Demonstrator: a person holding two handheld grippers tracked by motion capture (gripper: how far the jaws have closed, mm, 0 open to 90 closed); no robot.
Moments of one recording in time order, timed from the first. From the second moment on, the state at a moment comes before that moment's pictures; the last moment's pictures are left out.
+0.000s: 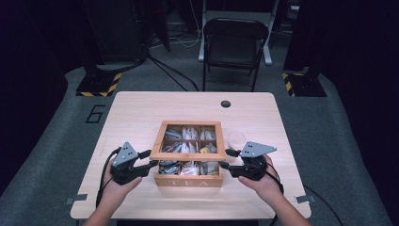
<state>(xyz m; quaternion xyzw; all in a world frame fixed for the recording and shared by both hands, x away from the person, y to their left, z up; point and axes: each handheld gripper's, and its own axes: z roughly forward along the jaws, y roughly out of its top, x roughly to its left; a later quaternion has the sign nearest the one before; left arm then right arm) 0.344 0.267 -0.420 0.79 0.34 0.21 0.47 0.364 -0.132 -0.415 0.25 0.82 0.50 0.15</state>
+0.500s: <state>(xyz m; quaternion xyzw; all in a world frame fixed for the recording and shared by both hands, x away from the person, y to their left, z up) 0.337 0.265 -0.429 0.79 0.33 0.20 0.47 0.359 -0.131 -0.425 0.25 0.82 0.49 0.15</state>
